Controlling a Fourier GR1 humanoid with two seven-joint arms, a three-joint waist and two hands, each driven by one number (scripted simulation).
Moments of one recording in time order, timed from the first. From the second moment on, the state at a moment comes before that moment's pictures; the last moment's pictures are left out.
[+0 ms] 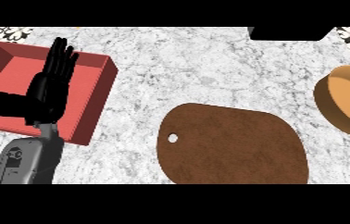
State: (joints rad) left arm -0.28 0.21 0.08 -1.54 0.15 0.11 0.05; right arm -0.54 -0.71 -0.65 -0.83 0.84 0.26 -0.39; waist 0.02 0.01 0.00
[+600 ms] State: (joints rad) left arm -0.28 0.20 0.09 -1.54 0.13 0.11 0.05; right arm -0.62 -0.71 -0.74 -0.69 0.64 0.33 -0.52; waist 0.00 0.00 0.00
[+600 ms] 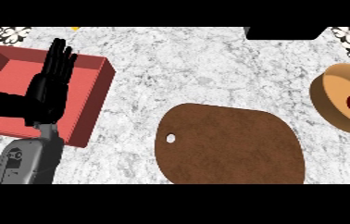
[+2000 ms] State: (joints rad) left arm -0.29 0.19 0.10 -1.54 0.14 0.10 0.06; right arm -0.52 -1.14 -1.06 -0.23 0.29 0.53 -0.59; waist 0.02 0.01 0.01
